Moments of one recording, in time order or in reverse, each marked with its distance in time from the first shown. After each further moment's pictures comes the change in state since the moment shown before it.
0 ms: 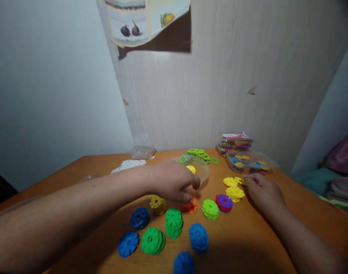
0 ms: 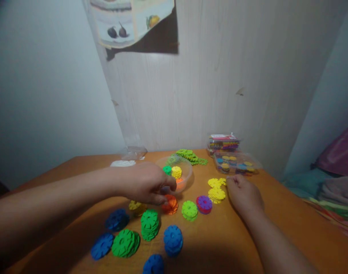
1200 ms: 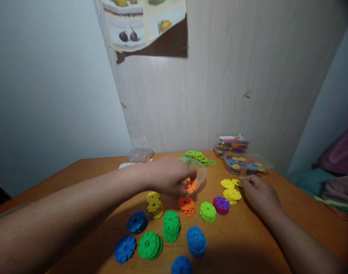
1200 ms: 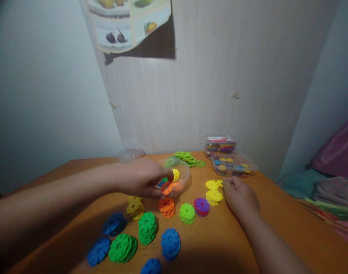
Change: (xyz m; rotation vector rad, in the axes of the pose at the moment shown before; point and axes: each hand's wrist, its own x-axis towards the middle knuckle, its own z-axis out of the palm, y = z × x) left_hand 0.002 -0.006 -0.012 0.004 0.030 -0.072; right_hand -0.003 -0.004 -0.001 -0.020 -0.001 -0.032
